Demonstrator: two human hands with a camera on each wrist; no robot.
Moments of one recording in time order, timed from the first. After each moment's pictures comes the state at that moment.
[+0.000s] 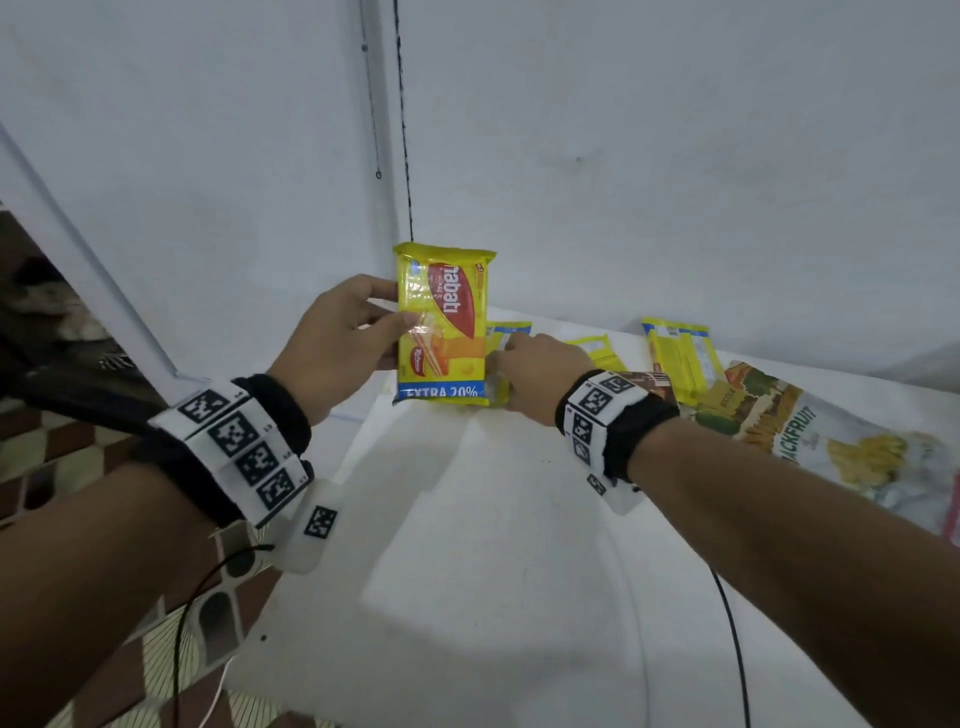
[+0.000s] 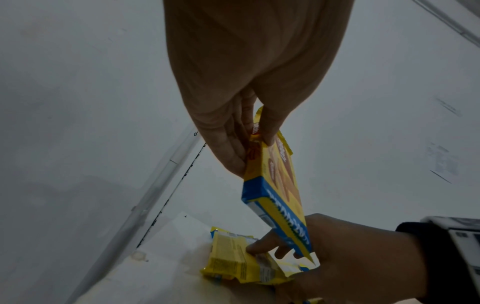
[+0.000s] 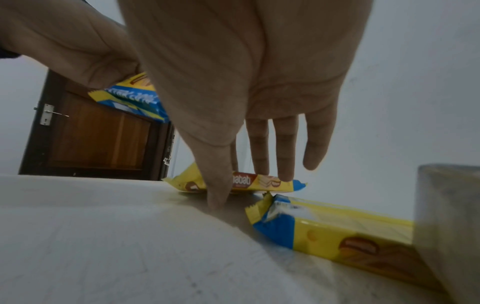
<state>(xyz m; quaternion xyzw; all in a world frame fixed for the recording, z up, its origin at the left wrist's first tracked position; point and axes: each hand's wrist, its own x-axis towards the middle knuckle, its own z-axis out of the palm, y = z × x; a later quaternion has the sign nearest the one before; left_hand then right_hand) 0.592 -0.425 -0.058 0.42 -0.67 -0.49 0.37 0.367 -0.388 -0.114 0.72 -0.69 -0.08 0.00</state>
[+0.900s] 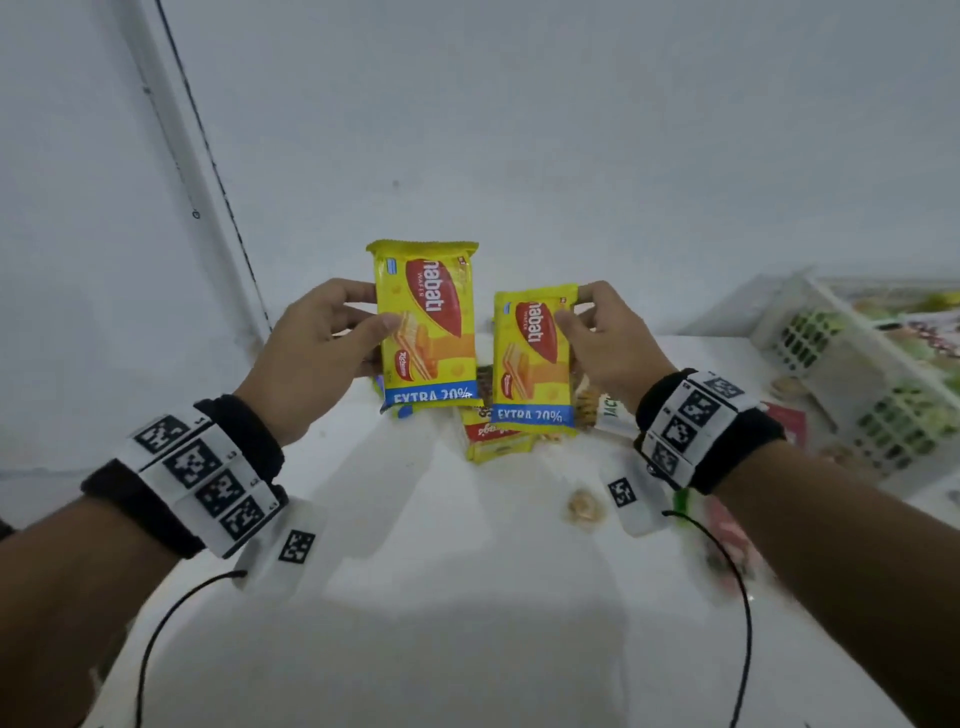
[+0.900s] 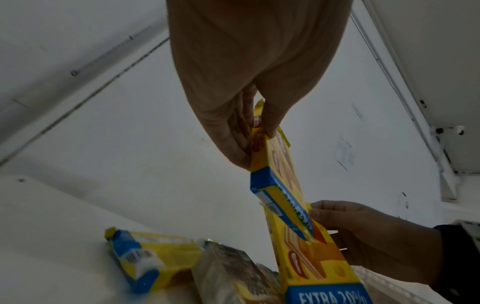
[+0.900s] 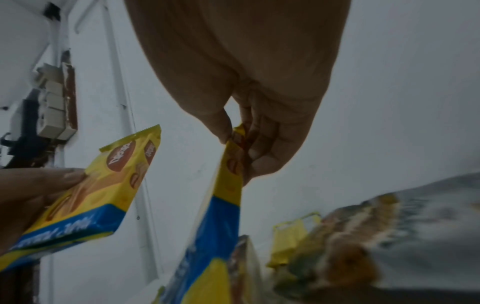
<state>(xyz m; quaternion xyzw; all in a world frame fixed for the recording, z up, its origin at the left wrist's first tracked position) 0.492 -0.367 -0.038 0.29 -0.70 -0.56 0.34 0.239 -0.231 -0.056 0.40 -0.78 0.46 -0.12</state>
